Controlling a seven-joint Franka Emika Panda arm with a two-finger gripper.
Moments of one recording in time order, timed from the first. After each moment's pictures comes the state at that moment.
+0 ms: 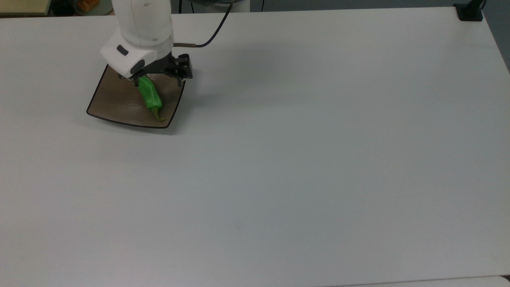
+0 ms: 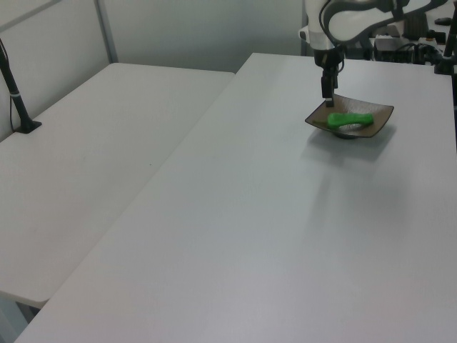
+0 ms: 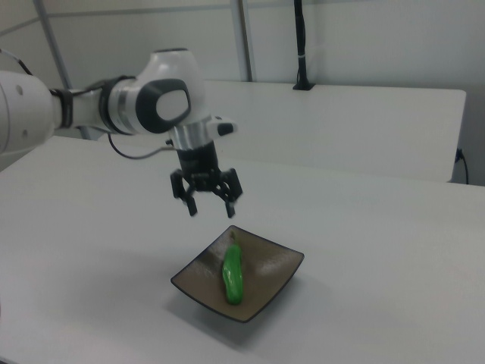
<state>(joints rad) 0.16 0.27 -0.23 -1.67 -0.10 1.86 -0.20</state>
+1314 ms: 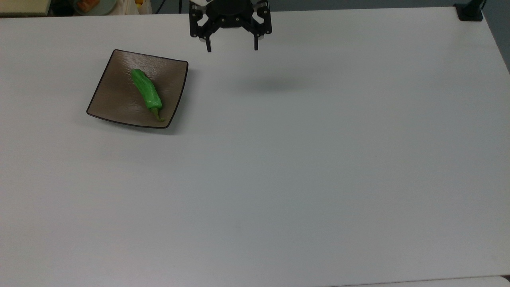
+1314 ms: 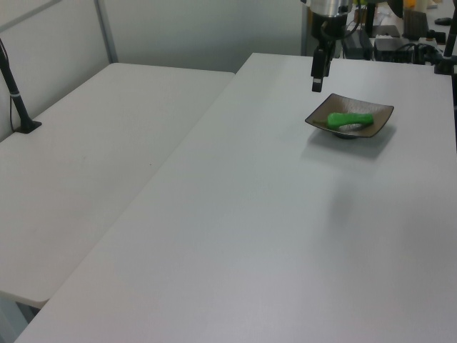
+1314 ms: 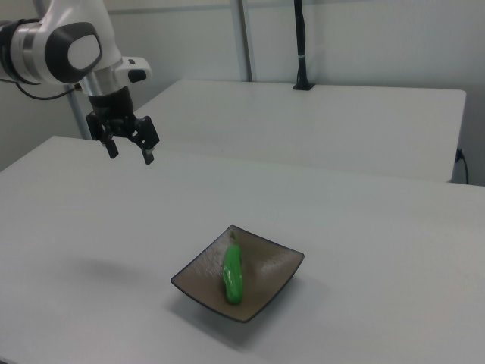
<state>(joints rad) 0.08 0.06 0.09 -1.69 0.00 1.82 0.04</state>
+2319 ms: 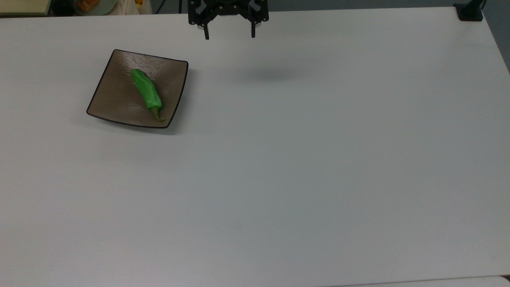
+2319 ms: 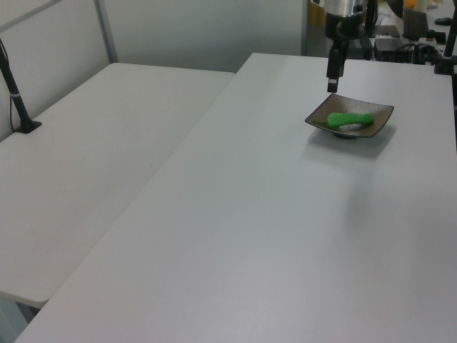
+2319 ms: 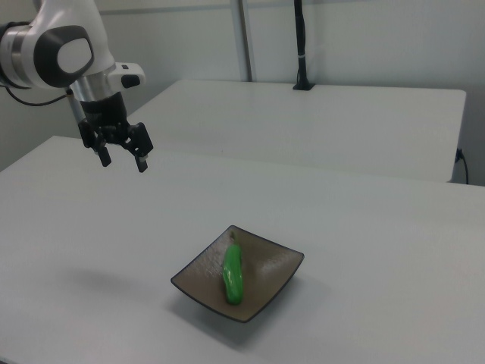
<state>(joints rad) 0.08 -0.01 0.09 -1.77 0.00 1.80 0.02</state>
